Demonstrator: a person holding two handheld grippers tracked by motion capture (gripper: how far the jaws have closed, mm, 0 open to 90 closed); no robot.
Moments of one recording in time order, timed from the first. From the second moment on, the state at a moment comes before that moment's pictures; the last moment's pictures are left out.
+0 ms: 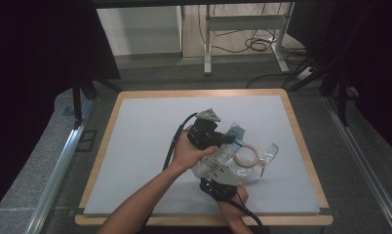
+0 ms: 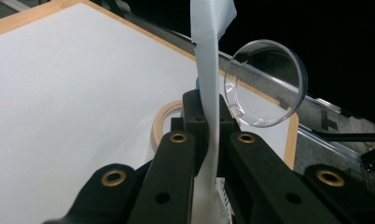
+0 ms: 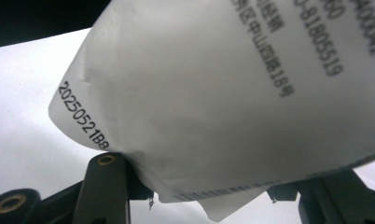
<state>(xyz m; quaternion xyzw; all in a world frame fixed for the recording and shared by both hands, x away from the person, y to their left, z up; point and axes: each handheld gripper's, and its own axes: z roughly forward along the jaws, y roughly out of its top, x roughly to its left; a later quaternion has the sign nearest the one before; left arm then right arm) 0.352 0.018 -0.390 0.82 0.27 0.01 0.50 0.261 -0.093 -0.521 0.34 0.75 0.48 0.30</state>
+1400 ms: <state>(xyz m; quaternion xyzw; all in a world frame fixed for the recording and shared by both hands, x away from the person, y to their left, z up) 0.366 0.001 -0.388 0.85 0.25 -0.01 0.45 0.261 -0.086 -0.514 0.33 0.77 0.45 0.32</state>
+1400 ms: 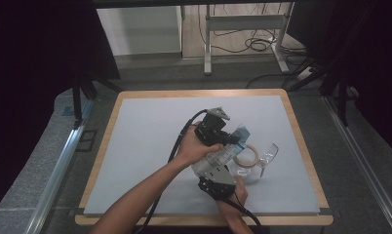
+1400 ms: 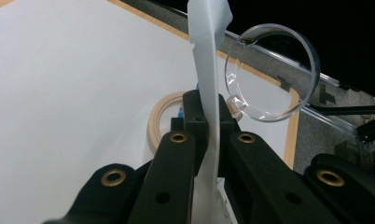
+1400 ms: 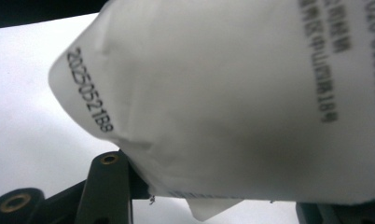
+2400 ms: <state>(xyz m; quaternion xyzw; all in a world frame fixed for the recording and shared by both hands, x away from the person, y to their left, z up) 0.374 -0.017 -0.382 0.87 0.24 -0.01 0.42 0.266 -0.089 -0.505 0.35 0.75 0.47 0.29</state>
